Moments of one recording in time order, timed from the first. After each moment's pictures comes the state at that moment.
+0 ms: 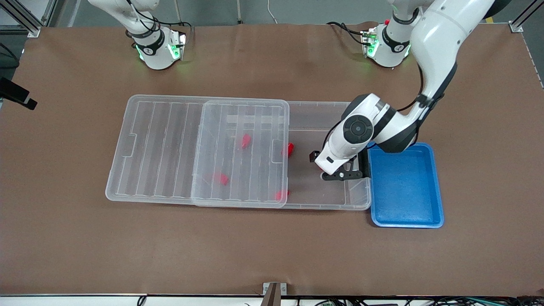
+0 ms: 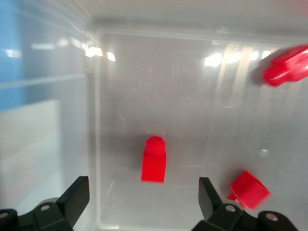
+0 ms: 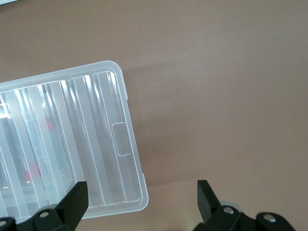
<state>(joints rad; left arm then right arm) 0.01 0.56 -0.65 -1.65 0.32 2.02 -0.77 -0.10 -0.01 -0.02 -1.46 0.03 1.45 0.11</state>
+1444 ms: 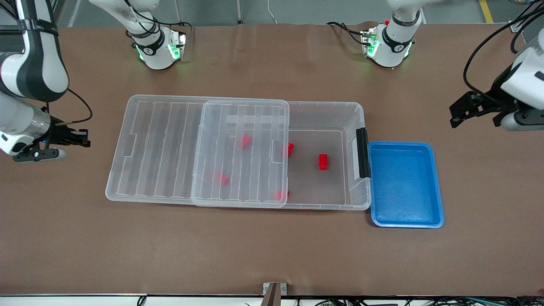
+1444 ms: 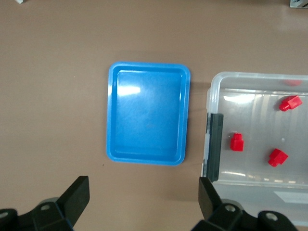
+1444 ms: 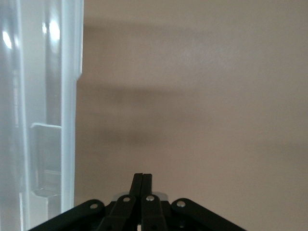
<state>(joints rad) 0.18 0.09 -0.36 -1.37 0.07 1.50 -0.17 -0.15 0.07 -0.01 -2.08 0.05 2.03 -0.28</state>
